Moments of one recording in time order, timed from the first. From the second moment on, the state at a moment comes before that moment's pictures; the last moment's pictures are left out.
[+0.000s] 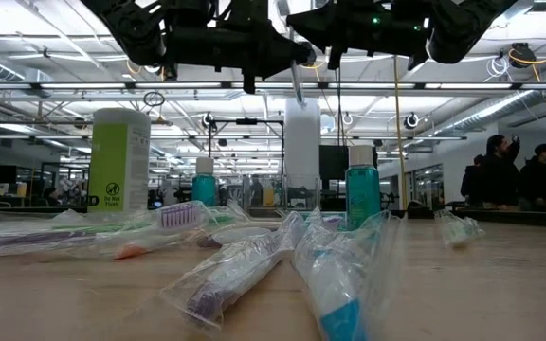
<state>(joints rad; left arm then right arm) 0.25 1.64 0.94 0.76 0.13 -0.13 -0.33 1.43 0.77 0.93 -0.24 0.14</state>
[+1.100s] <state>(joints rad) 0.29 1.63 0.94 0.64 0.10 -0.11 -0.37 1.39 0.71 0.91 -0.18 0.12</state>
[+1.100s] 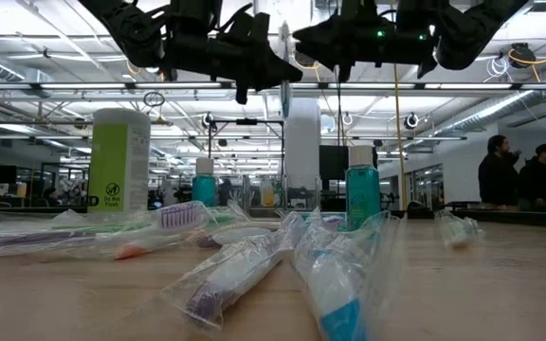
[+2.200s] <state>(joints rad) 0.40 1.56 0.85 0.45 -0.05 -0.07 -0.32 1.33 0.61 0.94 -0.19 0.11</state>
